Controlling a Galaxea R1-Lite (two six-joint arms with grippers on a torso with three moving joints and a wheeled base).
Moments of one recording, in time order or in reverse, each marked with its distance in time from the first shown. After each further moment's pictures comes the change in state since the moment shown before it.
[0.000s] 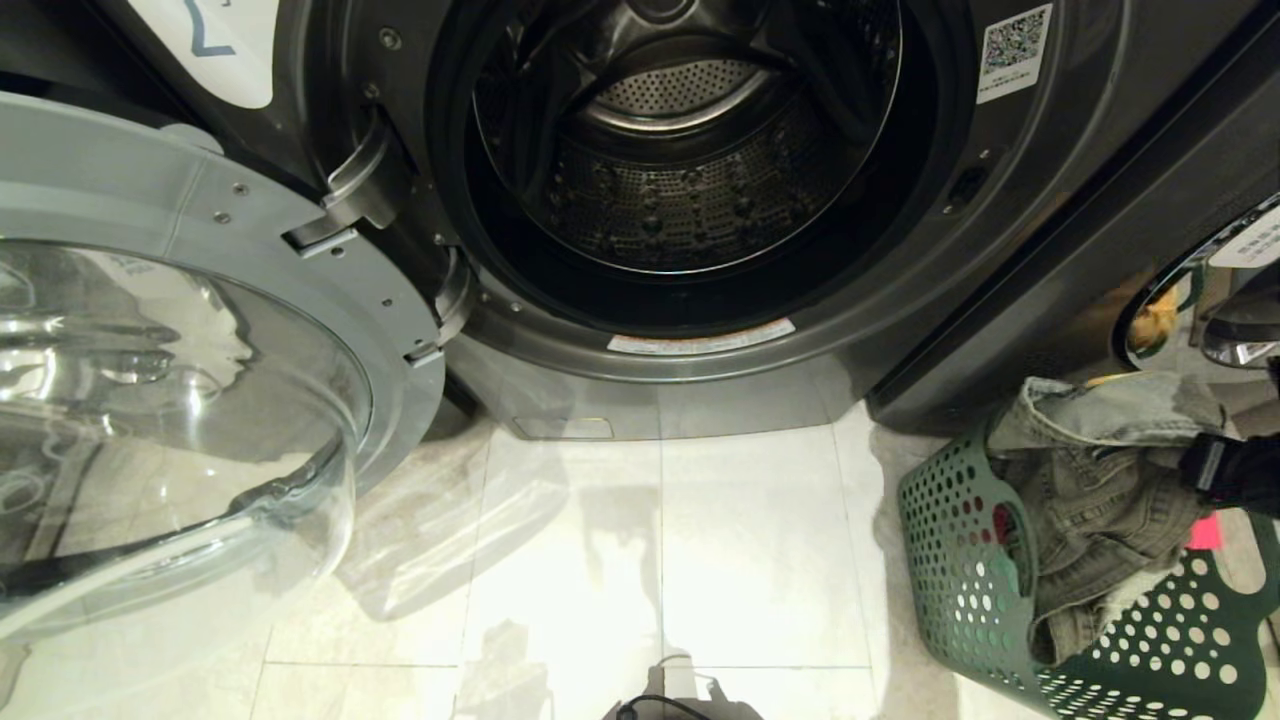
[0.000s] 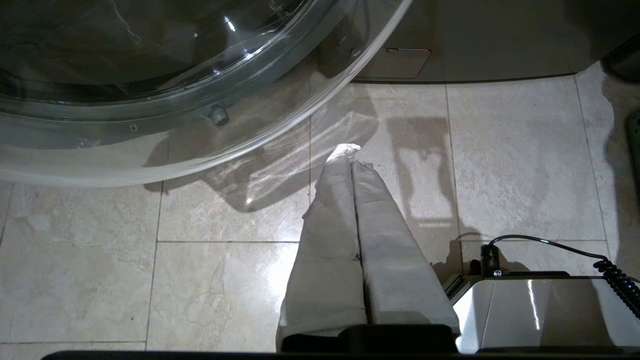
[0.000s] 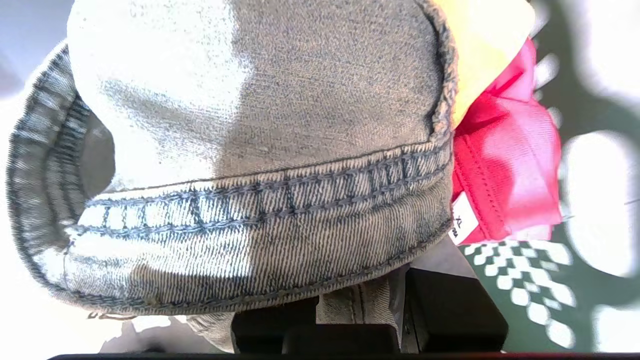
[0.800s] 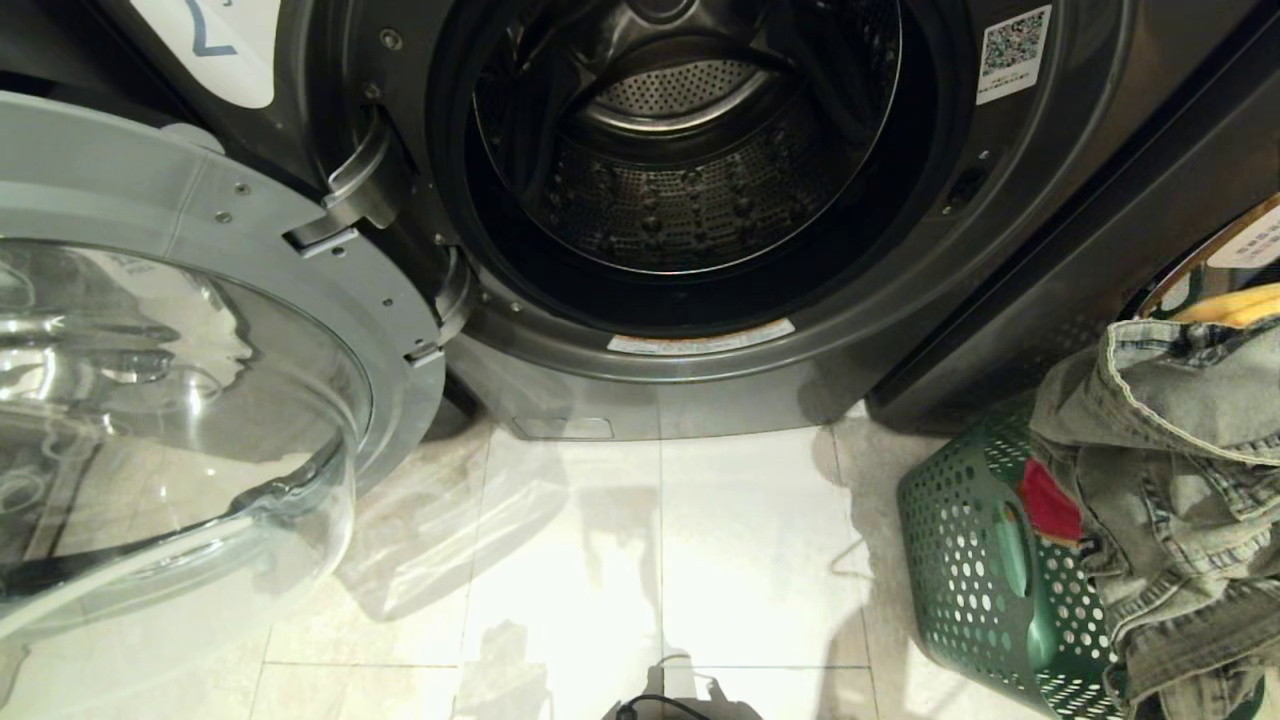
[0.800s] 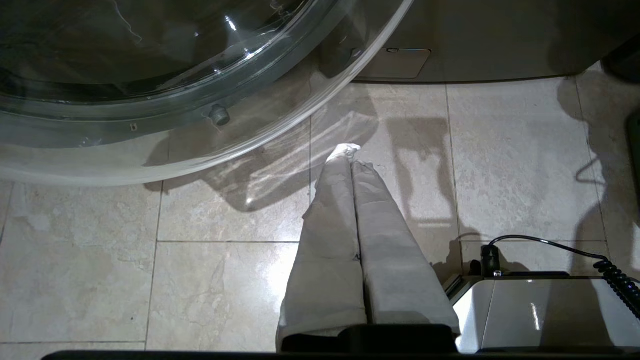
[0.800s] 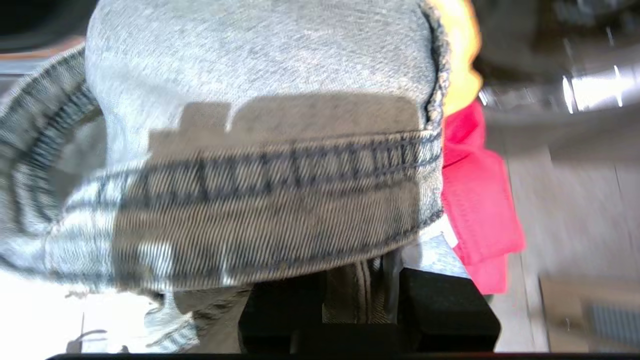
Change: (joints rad) left arm 0.000 0.000 0.000 0.000 0.000 0.000; right arm 0.088 -0.820 0.246 0.143 -0.057 -0.159
